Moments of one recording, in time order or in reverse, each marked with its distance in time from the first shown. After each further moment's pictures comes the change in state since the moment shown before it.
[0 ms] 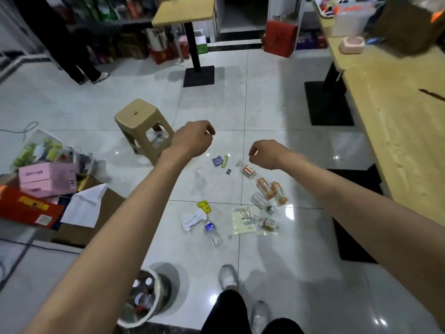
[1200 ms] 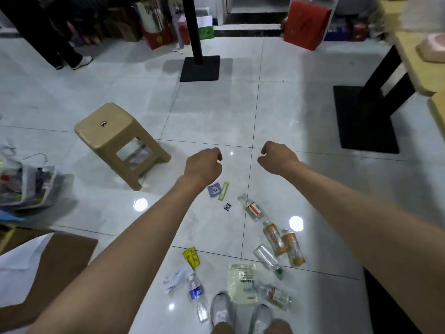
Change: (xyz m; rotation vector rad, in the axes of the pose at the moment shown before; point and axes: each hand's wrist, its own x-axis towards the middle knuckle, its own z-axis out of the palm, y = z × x) left_hand 0.437 -0.091 0.205 0.049 -0.112 -0.097; right_hand 0.491 0.095 -0.013 0.046 0.030 0.161
